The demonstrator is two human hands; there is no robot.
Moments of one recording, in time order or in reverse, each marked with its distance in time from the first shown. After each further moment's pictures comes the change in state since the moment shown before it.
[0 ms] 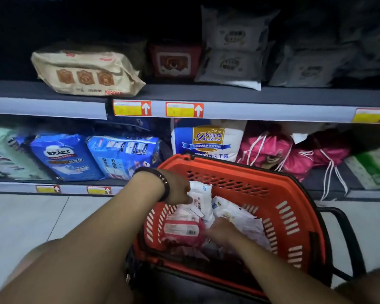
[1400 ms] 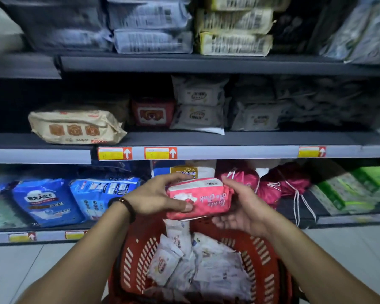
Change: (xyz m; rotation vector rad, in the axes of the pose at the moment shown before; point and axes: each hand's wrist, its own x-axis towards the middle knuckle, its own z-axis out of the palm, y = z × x) left_hand -0.019 0.001 -0.028 -0.976 0.457 0.427; right_hand -0.136 -0.060 -0.177 0.903 -0.016 -0.217
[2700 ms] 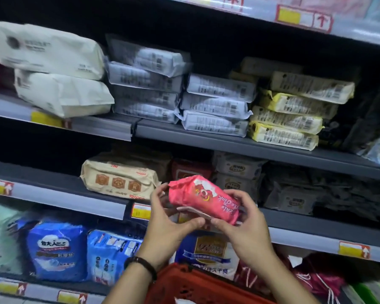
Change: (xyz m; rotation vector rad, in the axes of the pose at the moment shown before) left_hand 0.008 -0.002 -0.063 -0.566 0.759 0.357; right_hand 0.038 -0.093 0.112 -0.471 0.269 -0.992
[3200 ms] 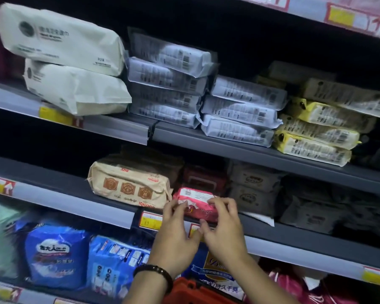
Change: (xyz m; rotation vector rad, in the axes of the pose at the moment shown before) left_hand 0.028 -0.019 -0.019 0.571 -0.037 -0.018; right_hand 0.049 0.040 0.085 -0.550 -0.075 -0.068
